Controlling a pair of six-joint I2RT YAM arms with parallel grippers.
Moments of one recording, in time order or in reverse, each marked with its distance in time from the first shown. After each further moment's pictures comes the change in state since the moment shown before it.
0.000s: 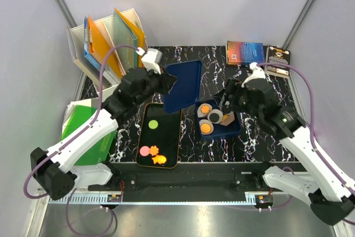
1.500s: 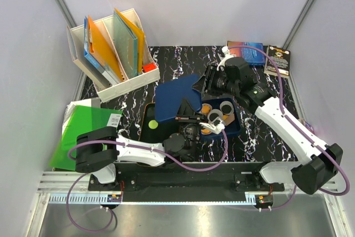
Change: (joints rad) left arm -0.738 0.431 -0.299 1.327 -1.202 1.968; right arm -0.042 0.351 0.125 0.228 -0.338 0.016
